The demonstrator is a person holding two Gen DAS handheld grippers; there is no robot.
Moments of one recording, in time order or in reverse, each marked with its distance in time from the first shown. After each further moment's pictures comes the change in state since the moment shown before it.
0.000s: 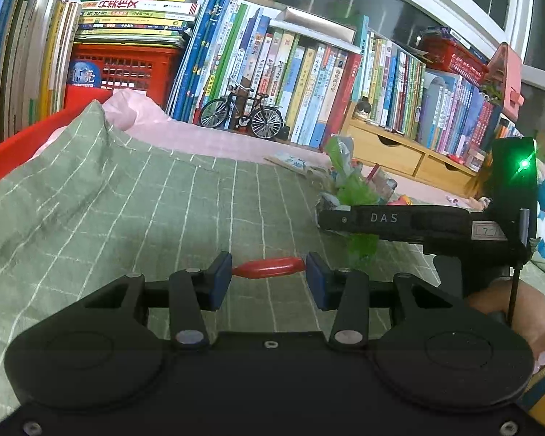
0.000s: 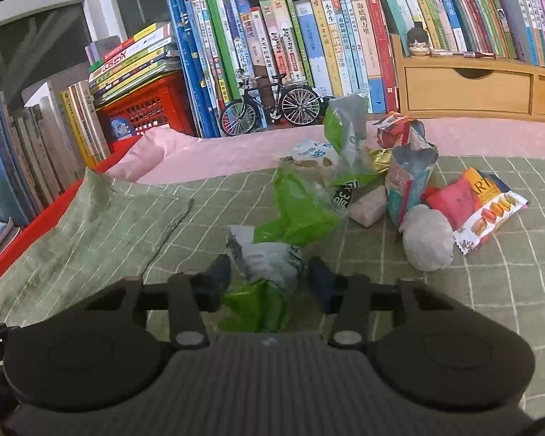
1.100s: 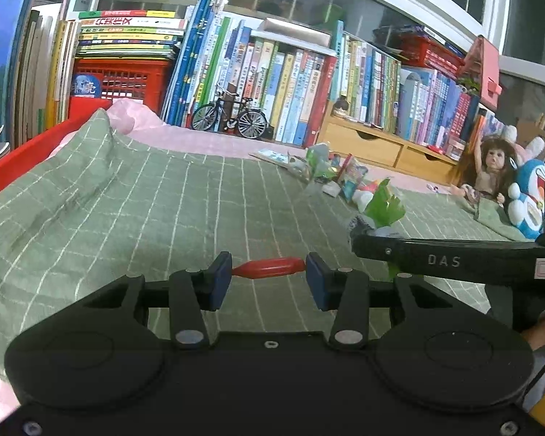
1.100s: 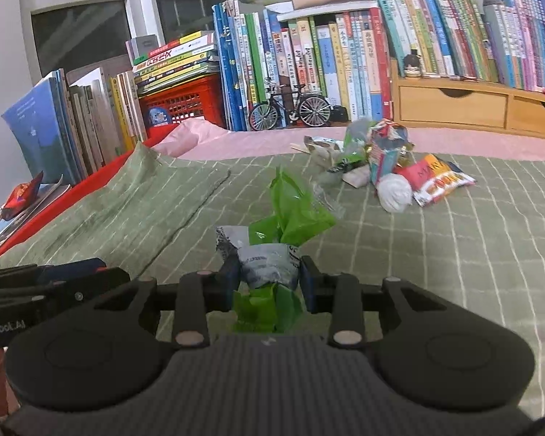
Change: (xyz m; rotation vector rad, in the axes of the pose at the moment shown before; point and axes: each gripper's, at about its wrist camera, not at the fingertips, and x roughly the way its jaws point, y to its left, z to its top) left arm -0.058 -0.018 -0.026 0.045 -0.012 -0.021; right arm -0.101 0.019 -0.049 -0.078 -0.030 0.008
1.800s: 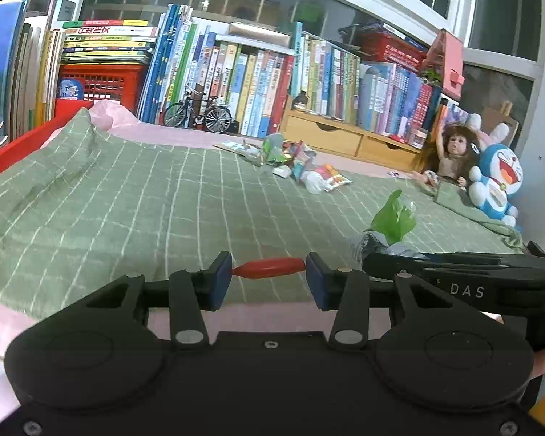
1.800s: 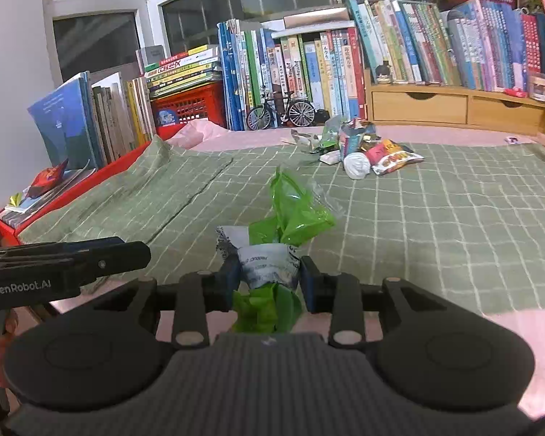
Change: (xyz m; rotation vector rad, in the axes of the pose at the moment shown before) left arm -0.066 -0.045 -0.038 0.034 -0.005 -0.063; right arm -0.099 0.005 -0.050 -0.010 -0.035 -0.034
